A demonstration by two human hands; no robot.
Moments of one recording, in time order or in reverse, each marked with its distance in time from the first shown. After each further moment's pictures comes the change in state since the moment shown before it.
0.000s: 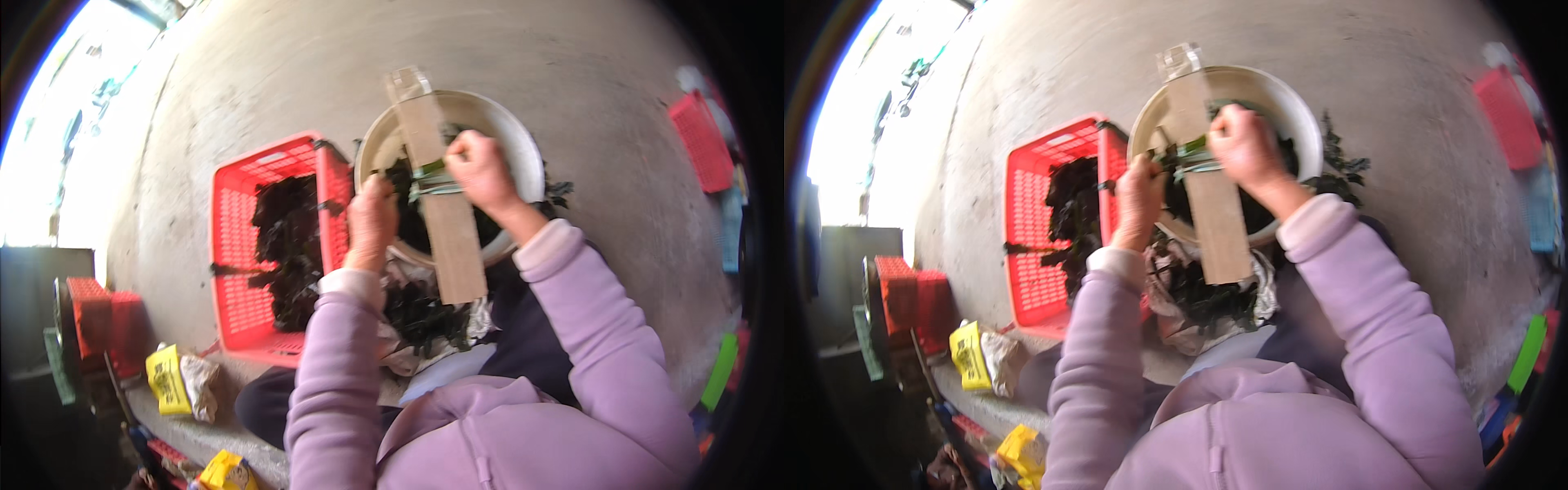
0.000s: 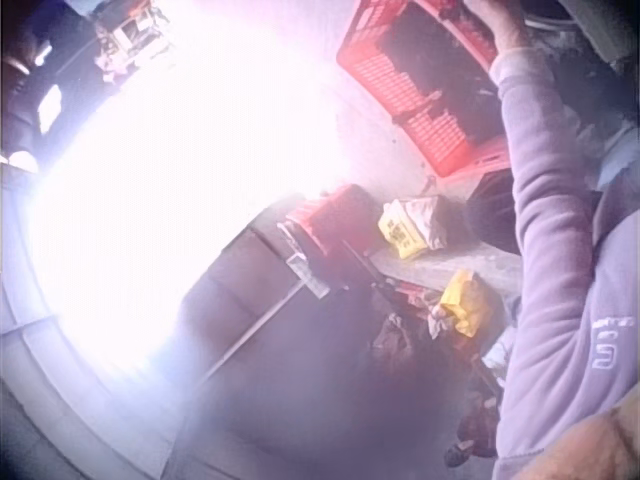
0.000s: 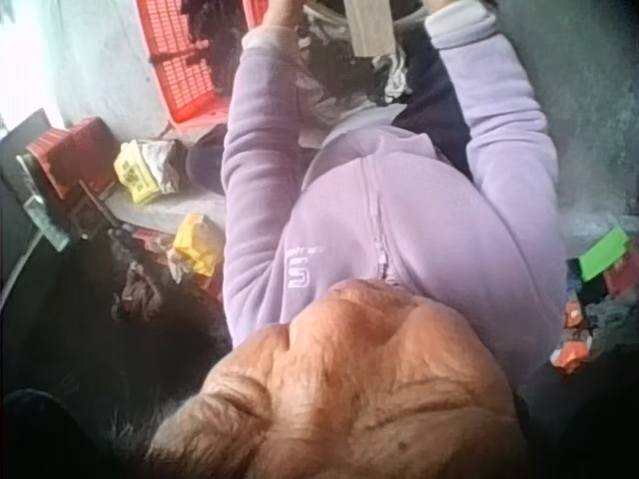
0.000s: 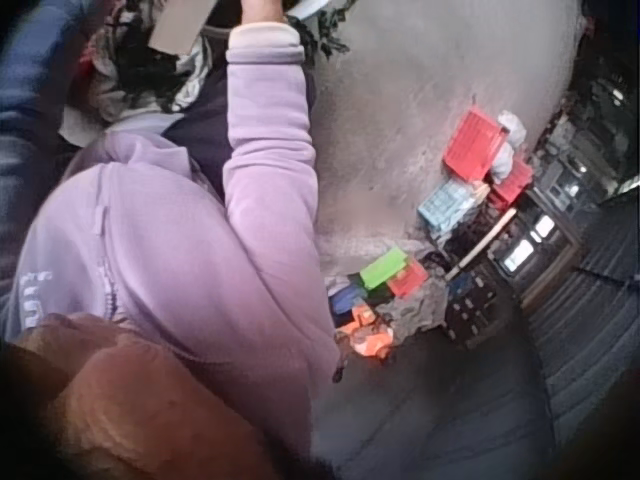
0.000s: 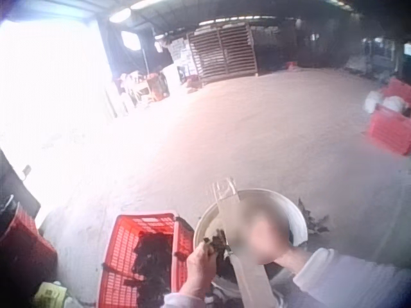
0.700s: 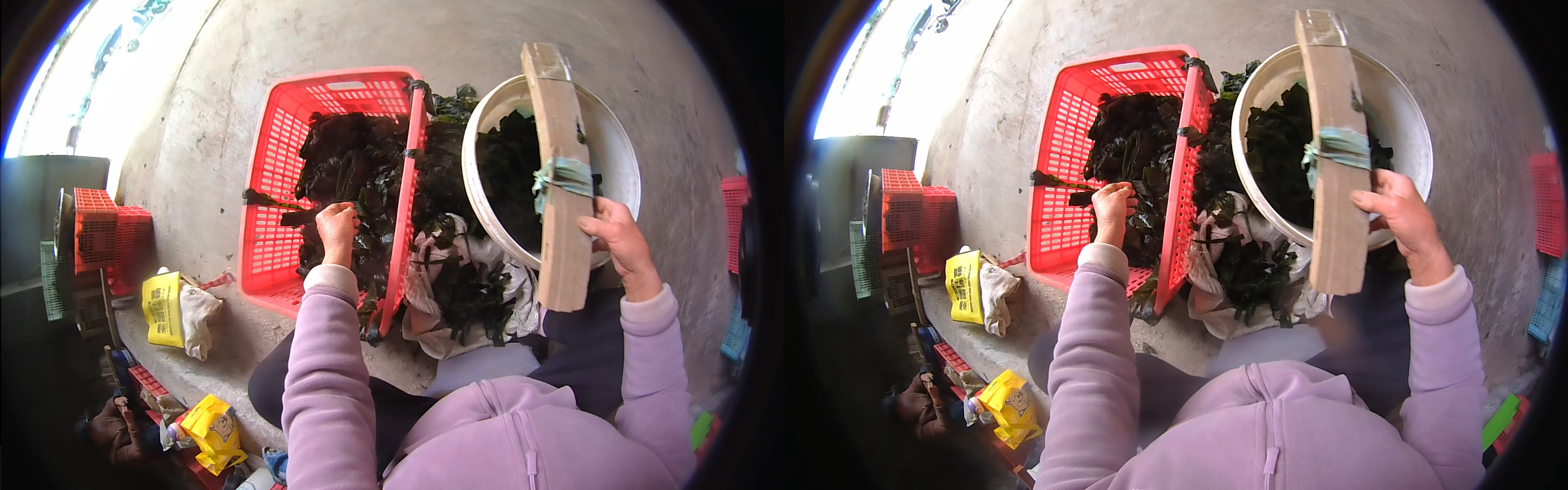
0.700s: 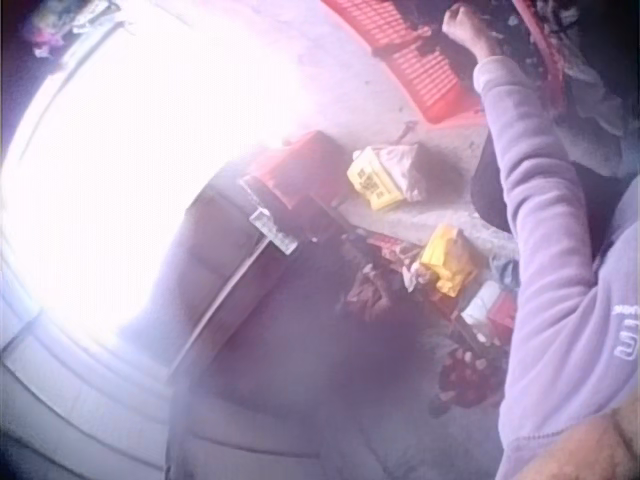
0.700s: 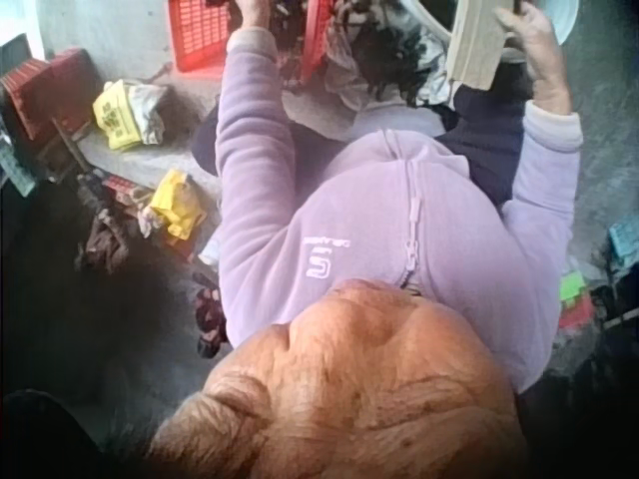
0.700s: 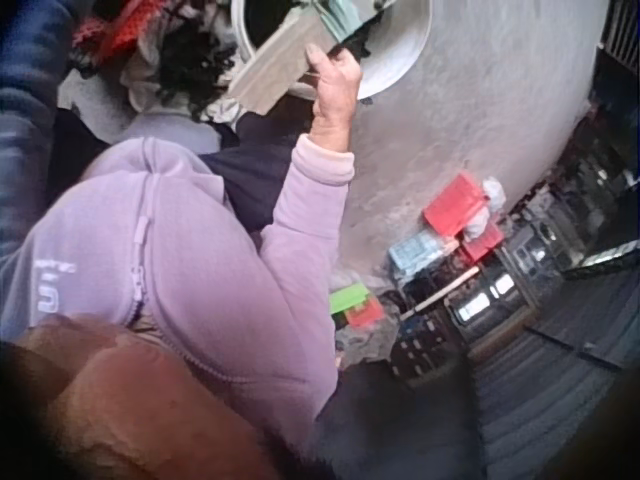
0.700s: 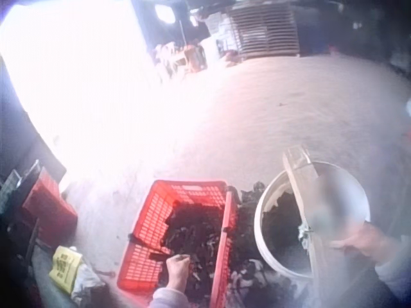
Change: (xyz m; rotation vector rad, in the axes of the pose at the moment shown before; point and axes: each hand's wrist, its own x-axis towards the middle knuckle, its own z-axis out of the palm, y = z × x) left_hand -0.081 -0.216 -0.086 -0.407 0.247 -0.901; right_hand -0.042 -0.027 -0.039 0.327 -0.560 0.749
